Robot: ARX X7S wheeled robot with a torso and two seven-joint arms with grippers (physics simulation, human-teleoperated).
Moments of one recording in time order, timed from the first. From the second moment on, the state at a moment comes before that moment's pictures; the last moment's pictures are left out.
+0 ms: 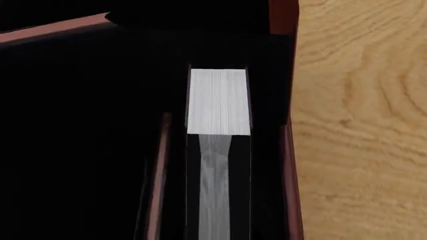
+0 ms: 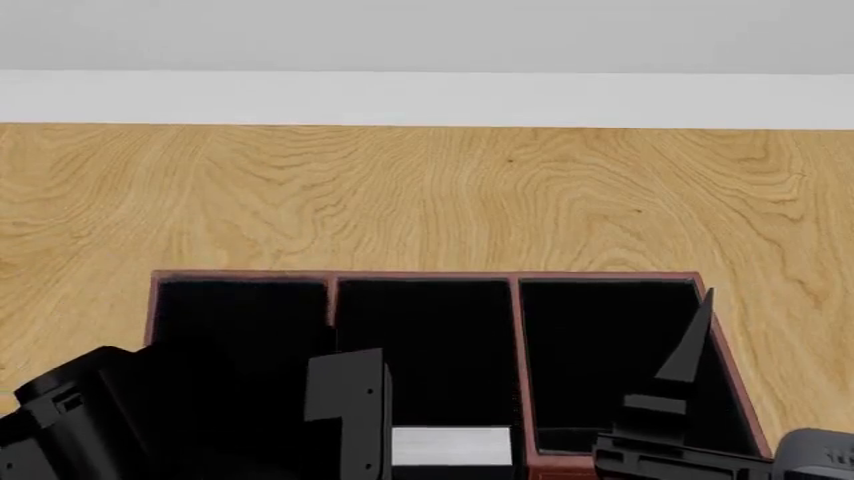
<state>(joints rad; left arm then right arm) -1.17 -0.23 1.35 -0.65 -0.45 -0.25 0.78 0.22 0.99 -0.37 -0.81 0.72 0.33 1.03</state>
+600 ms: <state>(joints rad) -1.15 -0.20 1.37 -0.77 -0.50 -0.21 0.90 0.23 0.97 -0.38 -0.80 0.73 0.34 1.02</state>
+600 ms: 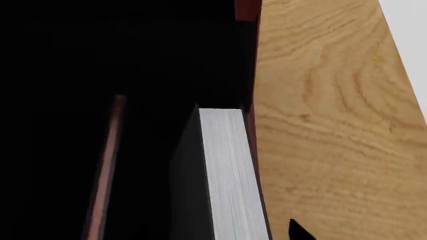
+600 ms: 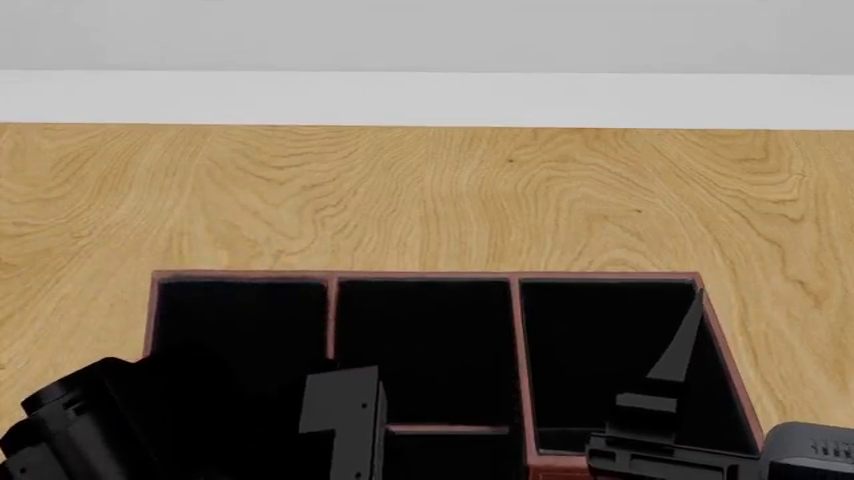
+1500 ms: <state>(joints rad) -1.20 -0.31 1.28 -0.40 -0.52 -0.35 0.64 0.21 0.99 -0.37 -0.83 0.72 0.32 1.02</state>
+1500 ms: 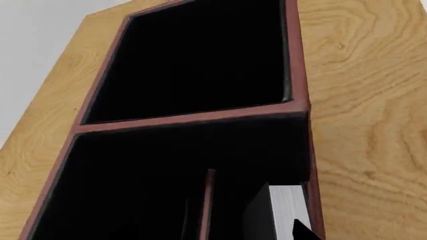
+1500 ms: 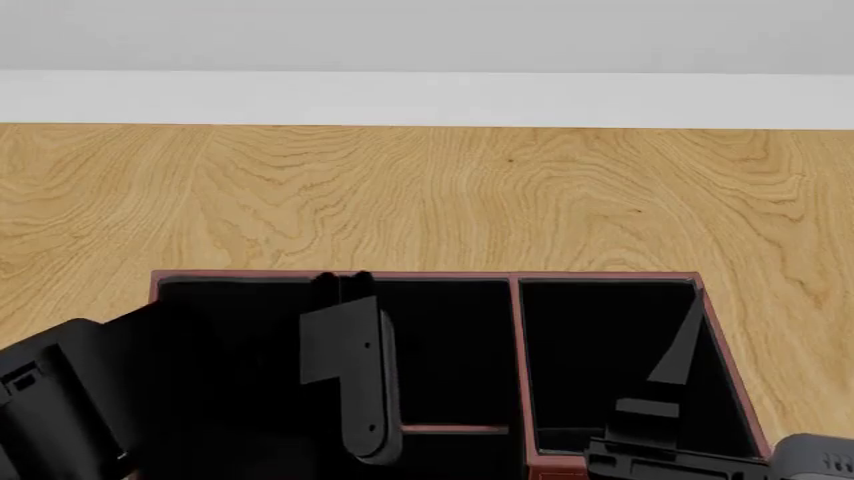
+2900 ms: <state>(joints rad) -0.90 -0.40 0.81 0.07 -0.61 -0.29 -0.35 0.23 0.98 -0.37 -0.86 0.72 0.30 0.99</state>
